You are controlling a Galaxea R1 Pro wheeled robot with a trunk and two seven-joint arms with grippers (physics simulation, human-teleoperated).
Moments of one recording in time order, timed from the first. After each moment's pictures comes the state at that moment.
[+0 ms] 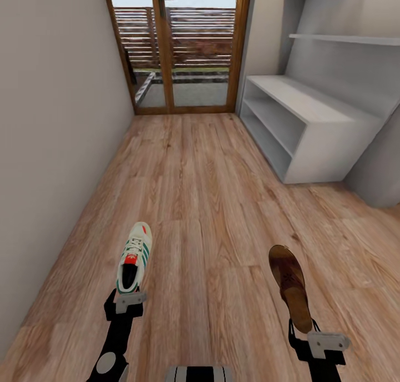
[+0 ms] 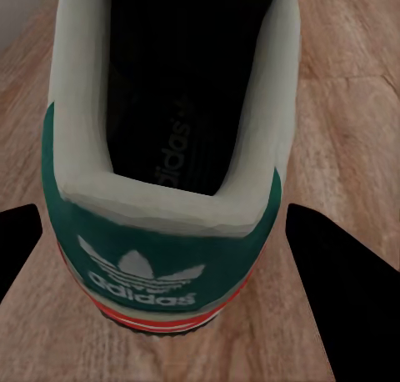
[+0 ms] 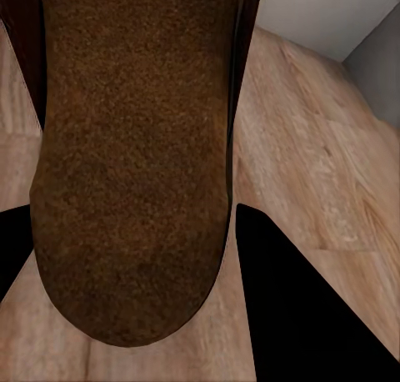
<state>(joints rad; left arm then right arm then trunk) -0.18 -0.02 -0.13 -1.05 -0.02 -0.25 0.30 0.13 0.01 -0.07 -1.35 0.38 -0.18 -0.33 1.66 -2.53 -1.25</state>
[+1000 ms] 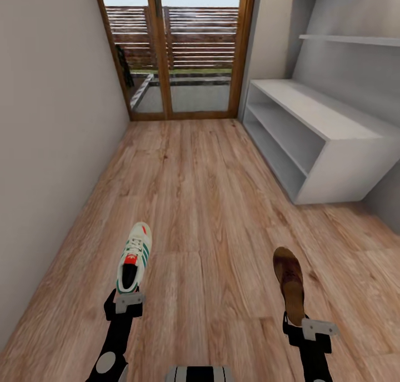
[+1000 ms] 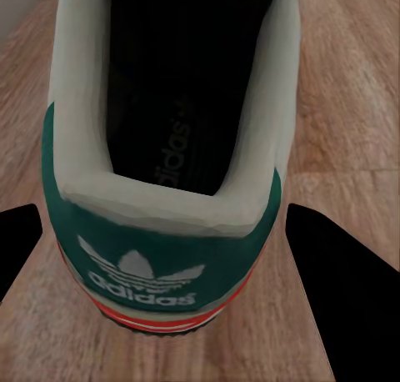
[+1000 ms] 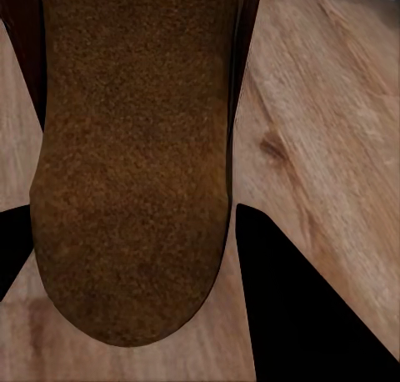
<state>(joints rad) -0.18 -0.01 -0.13 -1.05 -0.01 -0.25 0.29 -0.05 0.00 -0.08 -1.11 0.17 -0.13 -0.31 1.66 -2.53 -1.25</state>
